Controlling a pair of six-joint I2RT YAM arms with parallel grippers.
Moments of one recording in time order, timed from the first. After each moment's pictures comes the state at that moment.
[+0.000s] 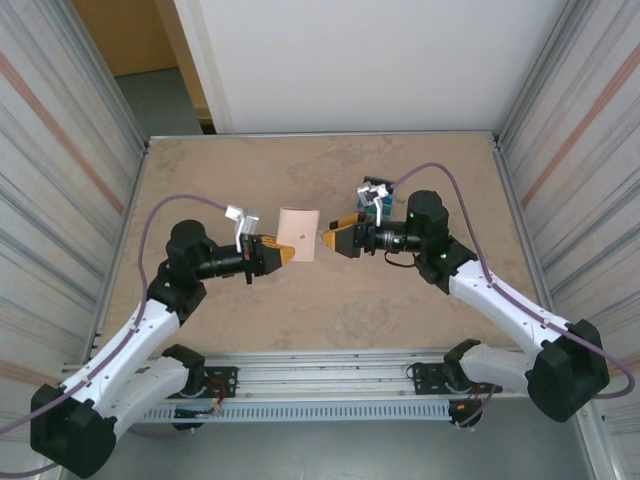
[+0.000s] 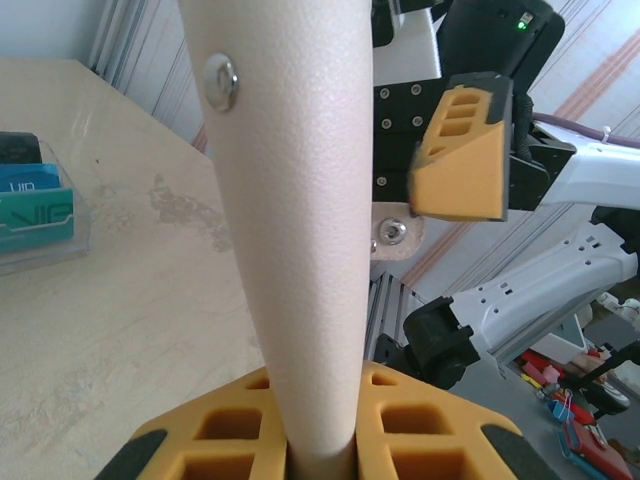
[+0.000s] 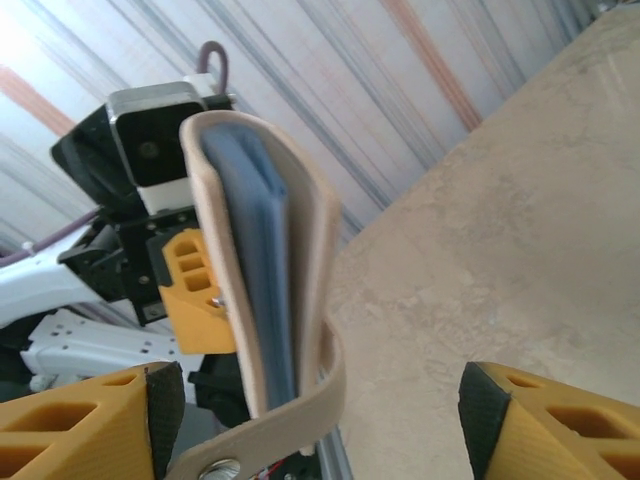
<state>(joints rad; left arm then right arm) -0.43 0.85 0.59 0.14 0.90 -0.46 0.58 1.14 0.81 0.20 -0.81 0.59</state>
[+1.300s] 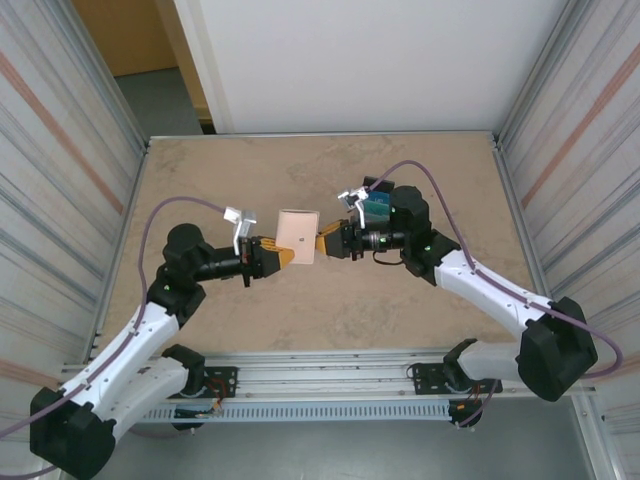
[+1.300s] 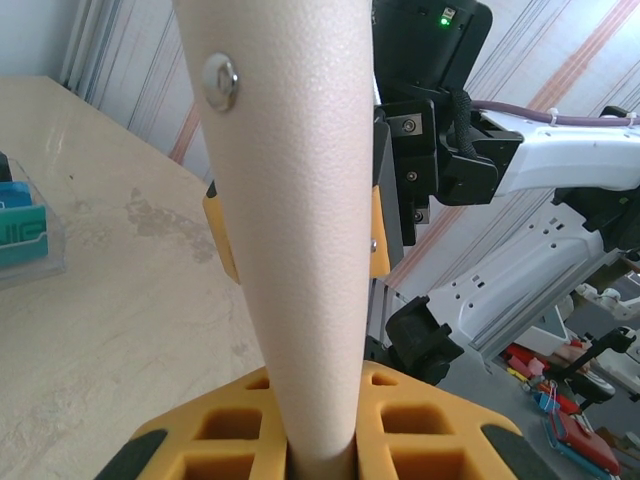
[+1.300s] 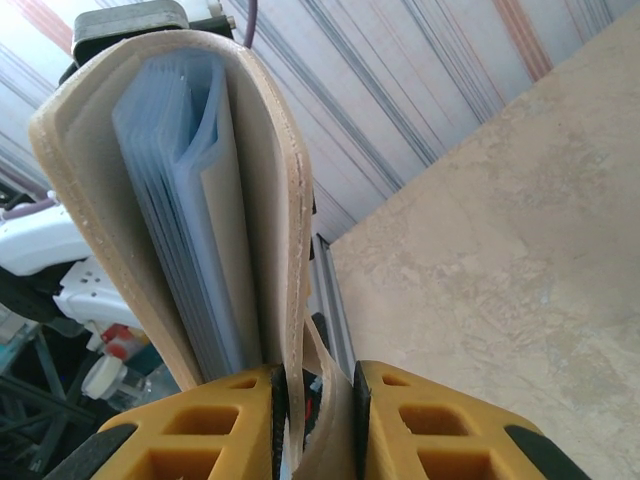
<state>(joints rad) -0.43 0.84 0.57 0.21 0.94 -0.48 0.63 1.26 0.86 0.20 -0.91 0.54</state>
